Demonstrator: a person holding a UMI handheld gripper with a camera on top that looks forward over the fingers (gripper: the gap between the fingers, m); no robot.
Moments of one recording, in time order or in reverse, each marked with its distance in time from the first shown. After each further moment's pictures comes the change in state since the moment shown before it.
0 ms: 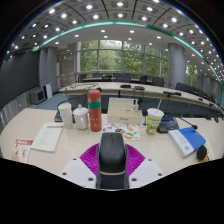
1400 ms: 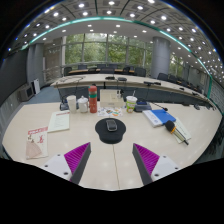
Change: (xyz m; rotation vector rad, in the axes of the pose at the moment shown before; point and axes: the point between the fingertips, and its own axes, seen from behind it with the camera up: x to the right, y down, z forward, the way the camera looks) arm -0.033 0.040 -0.280 -0.127 0.178 0.056
